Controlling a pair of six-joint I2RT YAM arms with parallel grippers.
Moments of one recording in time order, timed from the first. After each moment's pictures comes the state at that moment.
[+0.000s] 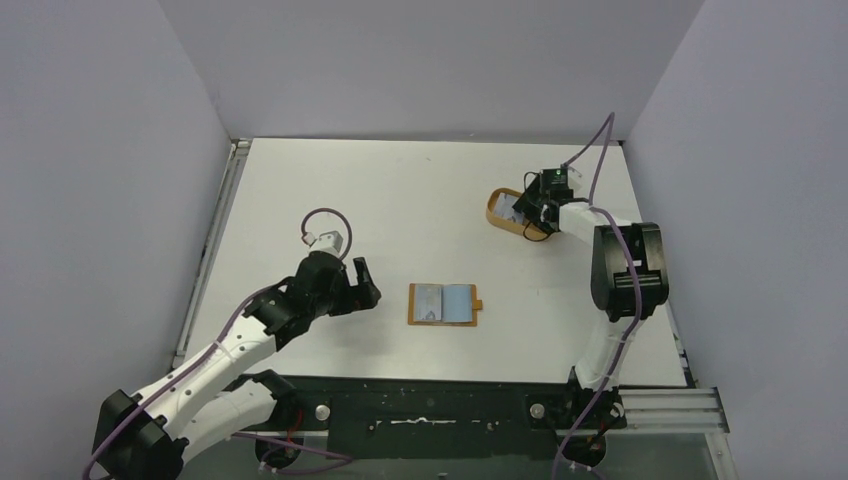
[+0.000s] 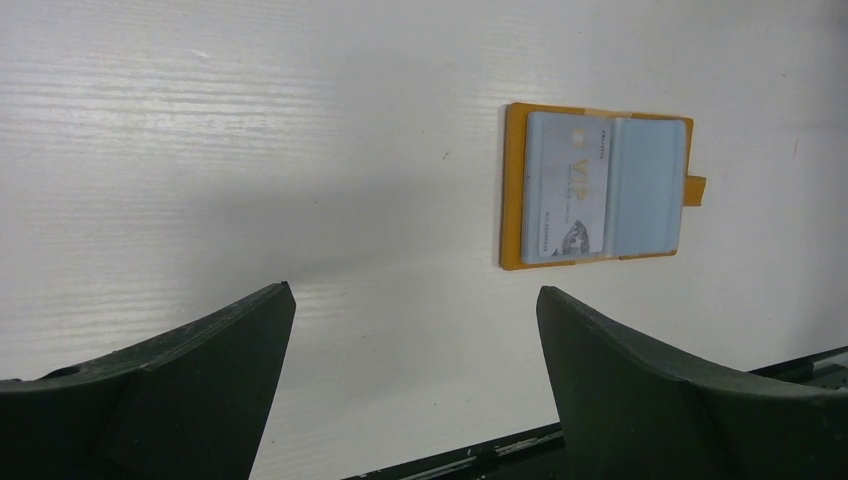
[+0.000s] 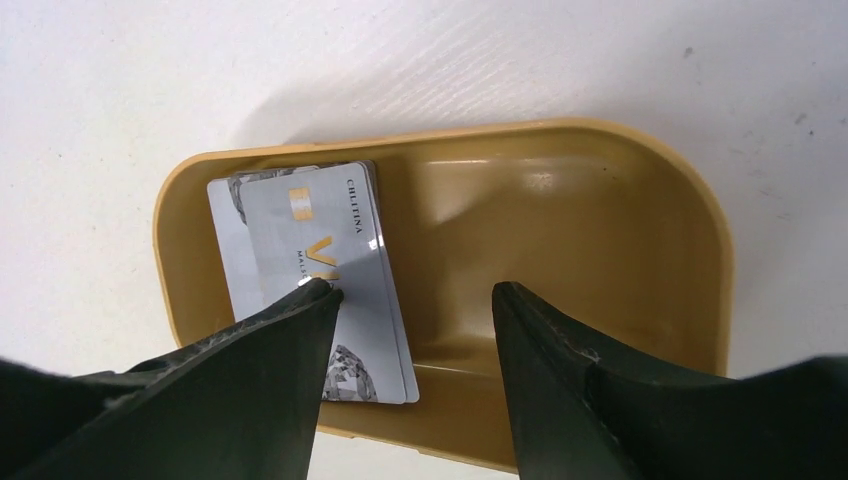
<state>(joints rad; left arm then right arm) -0.63 0.91 0.61 -0.47 -0.14 -0.73 0.09 1.91 1.19 -0.13 0.10 0.69</state>
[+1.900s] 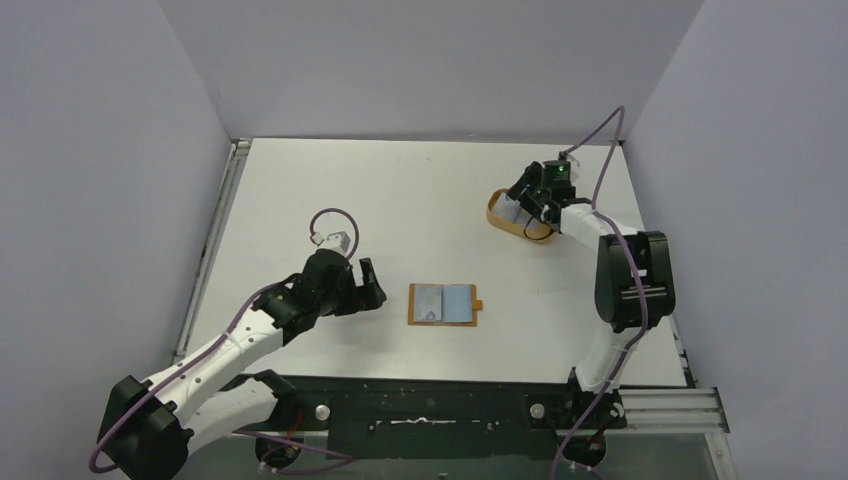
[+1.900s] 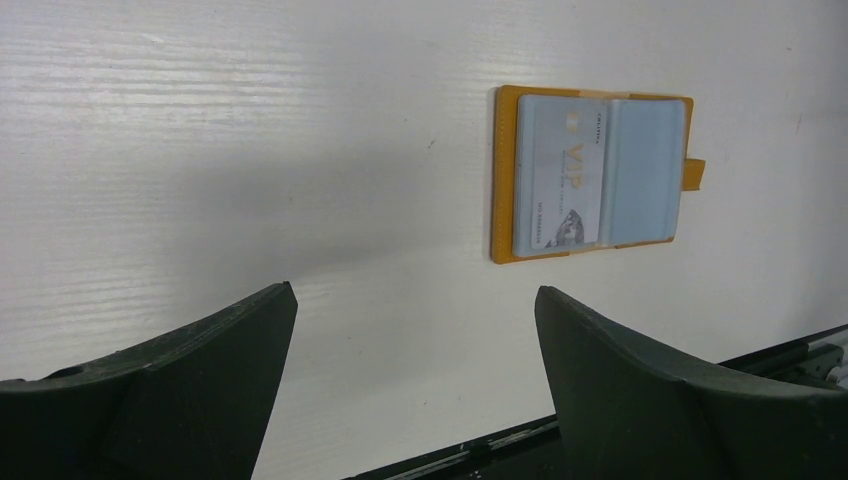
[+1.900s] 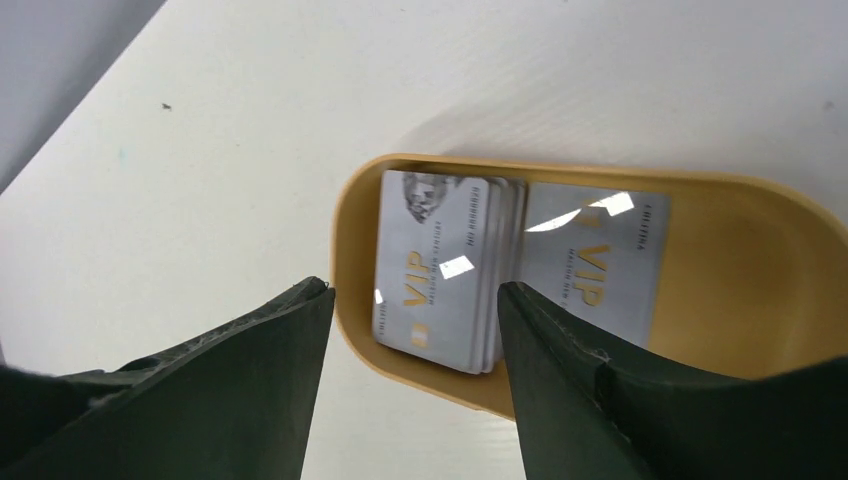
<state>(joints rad) -0.63 0.98 0.61 -0.43 -0.08 -0.73 0.10 1.83 1.15 0.00 0.01 0.71</state>
